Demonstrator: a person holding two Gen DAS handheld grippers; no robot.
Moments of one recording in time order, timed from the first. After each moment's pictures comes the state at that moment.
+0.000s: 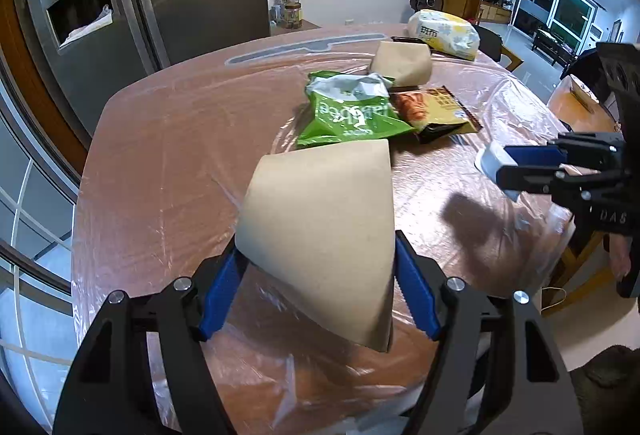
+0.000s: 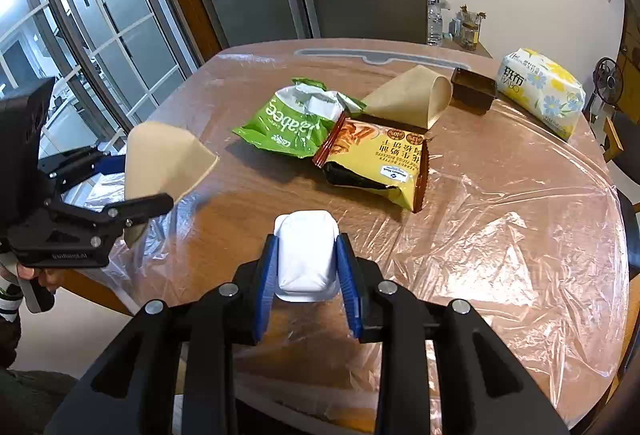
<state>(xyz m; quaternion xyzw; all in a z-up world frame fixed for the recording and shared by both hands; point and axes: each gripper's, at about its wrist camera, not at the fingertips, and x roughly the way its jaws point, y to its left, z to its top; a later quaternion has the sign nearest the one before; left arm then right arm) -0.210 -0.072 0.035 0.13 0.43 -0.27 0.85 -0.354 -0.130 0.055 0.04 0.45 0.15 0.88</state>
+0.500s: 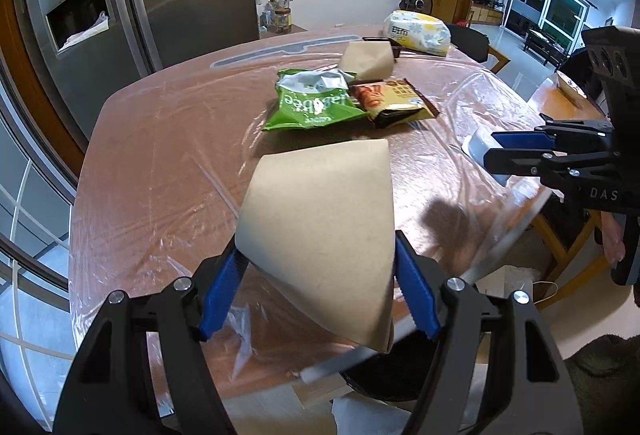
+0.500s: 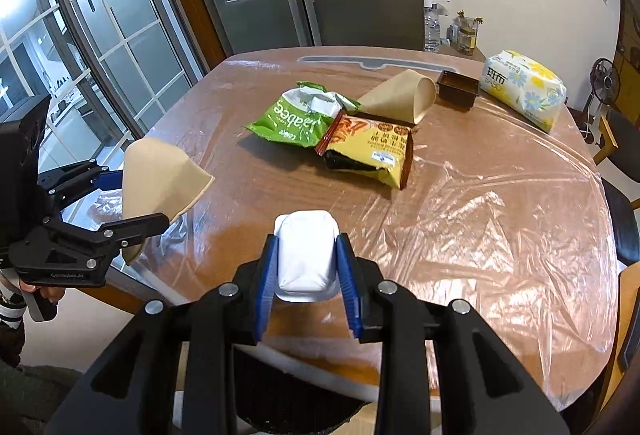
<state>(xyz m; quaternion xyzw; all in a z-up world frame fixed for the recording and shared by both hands) -0.253 -0.078 0.046 0.13 0.43 -0.28 0.85 -0.386 -0.137 0.065 0.04 0.44 0.15 0.88</state>
